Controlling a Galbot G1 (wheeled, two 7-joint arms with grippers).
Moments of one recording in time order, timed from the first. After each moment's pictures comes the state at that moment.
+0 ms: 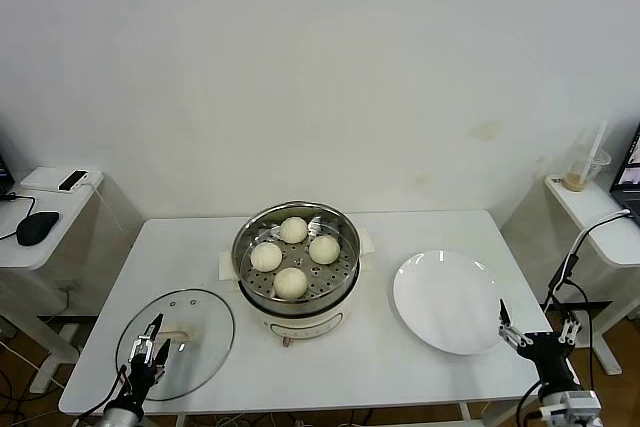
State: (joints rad) left arm 1.57 -1.16 -0.67 -1.66 1.24 -0.11 -0.22; right arm -1.64 1.39 0.90 2.00 0.05 0.09 -0.11
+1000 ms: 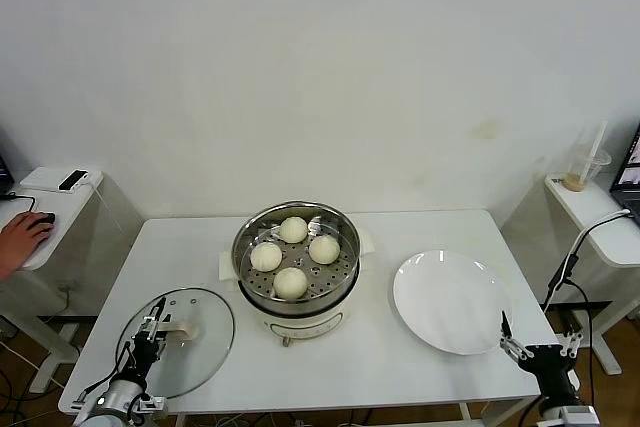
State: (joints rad) left arm 1.42 -1.14 -0.63 -1.53 1.23 -0.11 -0.21; right arm -1.69 1.44 0.91 2.02 0.00 0.10 -0.10
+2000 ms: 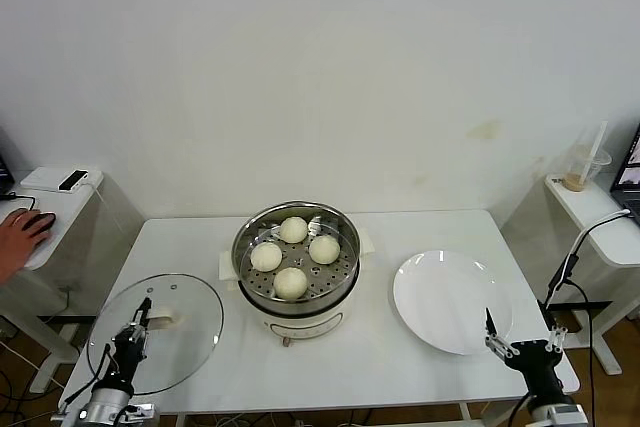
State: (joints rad) left arm 1.55 -1.16 -0.71 -1.75 1.20 -0.02 -0.24; right arm -1.71 1.42 0.86 2.07 -0.02 0.11 -0.12
